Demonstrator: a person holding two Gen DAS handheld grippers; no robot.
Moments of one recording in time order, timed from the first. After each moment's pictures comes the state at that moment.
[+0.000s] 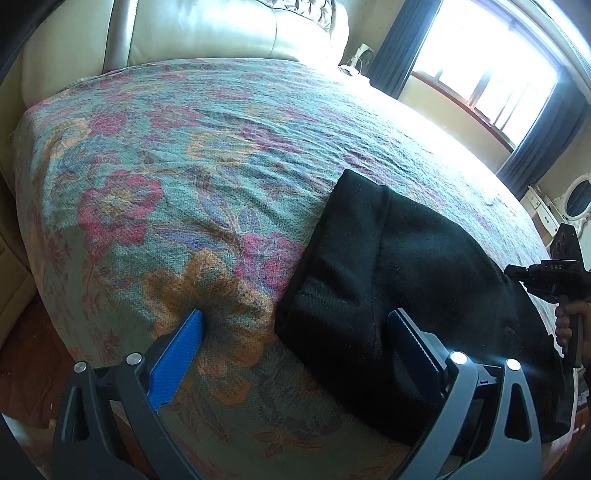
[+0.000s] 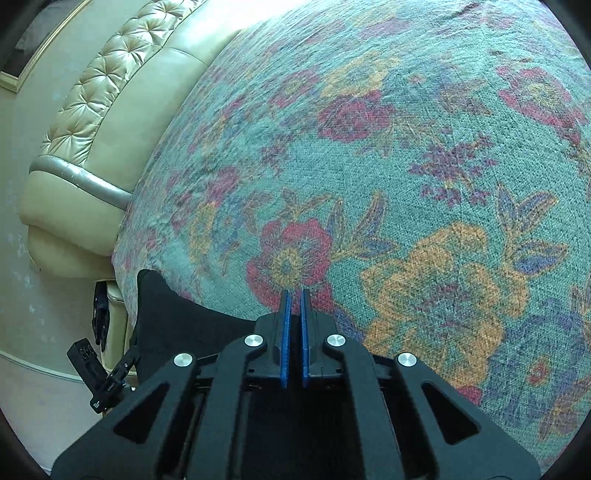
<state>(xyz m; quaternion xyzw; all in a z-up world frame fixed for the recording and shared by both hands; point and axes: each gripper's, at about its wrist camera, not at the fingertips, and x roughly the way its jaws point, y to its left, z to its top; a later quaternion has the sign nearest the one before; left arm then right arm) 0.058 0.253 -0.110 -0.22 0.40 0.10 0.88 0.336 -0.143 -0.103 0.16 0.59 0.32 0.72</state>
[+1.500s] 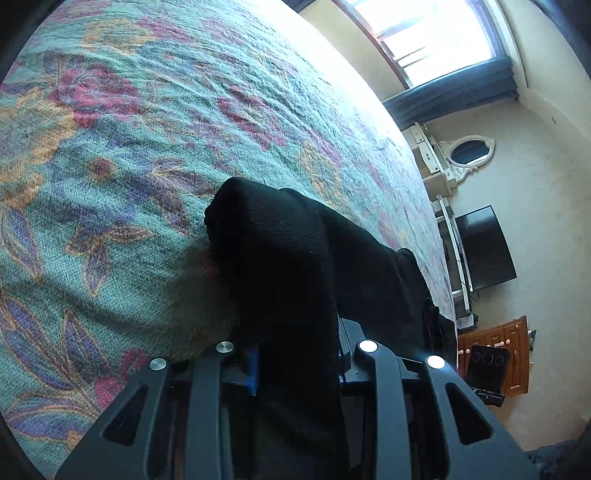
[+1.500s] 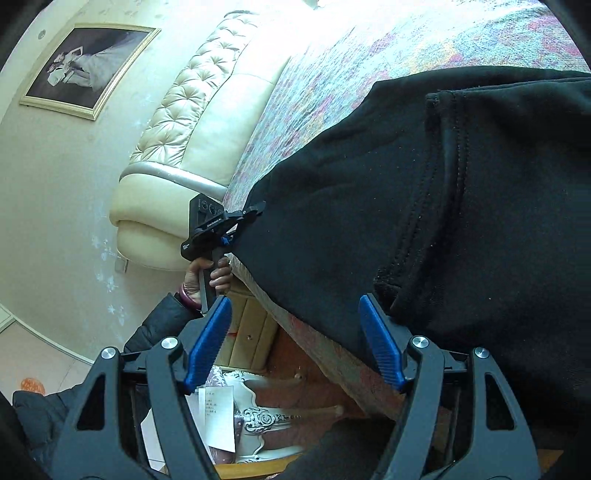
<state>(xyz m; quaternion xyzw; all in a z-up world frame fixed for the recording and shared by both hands) 0.170 0.269 -0.120 -0.33 0.49 -0.22 0.78 0.090 -0.199 -0.076 0.31 0.52 0.40 0.69</state>
